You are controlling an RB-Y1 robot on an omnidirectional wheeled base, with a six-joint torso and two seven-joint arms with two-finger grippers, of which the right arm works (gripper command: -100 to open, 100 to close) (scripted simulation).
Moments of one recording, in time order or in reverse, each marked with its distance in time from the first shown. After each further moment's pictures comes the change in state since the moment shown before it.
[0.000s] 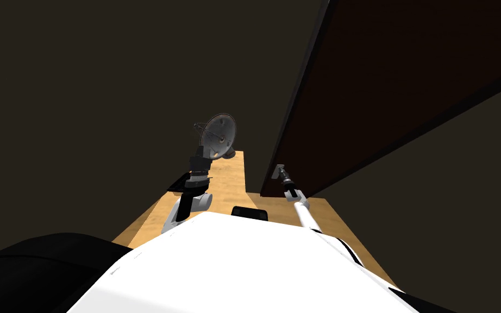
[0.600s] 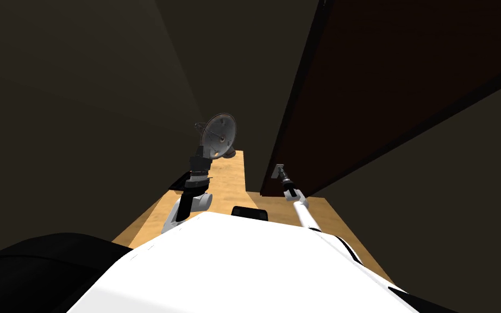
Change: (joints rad) arm -0.013 -0.002 0.019 0.020 -0.029 -0.002 -0.142
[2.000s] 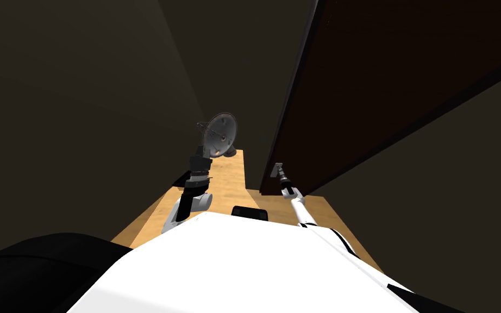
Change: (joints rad) arm -0.056 0.005 0.047 0.073 -0.079 -0.009 -0.327
